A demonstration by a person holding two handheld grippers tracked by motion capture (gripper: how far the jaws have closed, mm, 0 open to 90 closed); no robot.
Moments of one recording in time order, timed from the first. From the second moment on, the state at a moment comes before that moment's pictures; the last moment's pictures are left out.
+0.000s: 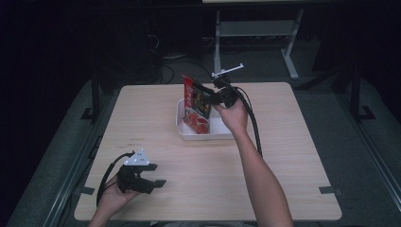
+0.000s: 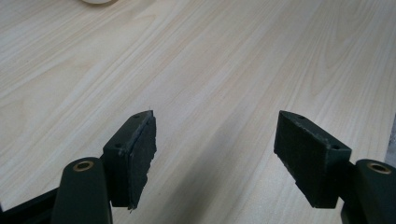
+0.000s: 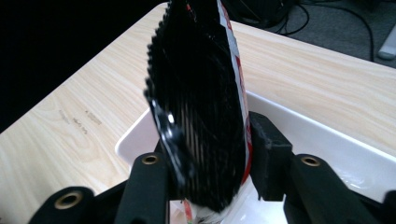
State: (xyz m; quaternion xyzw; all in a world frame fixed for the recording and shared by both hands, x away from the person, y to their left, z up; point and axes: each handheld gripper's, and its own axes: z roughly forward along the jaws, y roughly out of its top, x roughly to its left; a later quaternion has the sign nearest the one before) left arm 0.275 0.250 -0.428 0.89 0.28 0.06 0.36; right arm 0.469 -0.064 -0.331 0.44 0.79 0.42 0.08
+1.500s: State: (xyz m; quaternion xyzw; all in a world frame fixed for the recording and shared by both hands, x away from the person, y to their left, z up) left arm 0.274 0.242 -0.431 0.89 0.27 0.06 0.35; right arm 0.420 -0.114 -0.354 0.42 0.80 0.43 -0.01
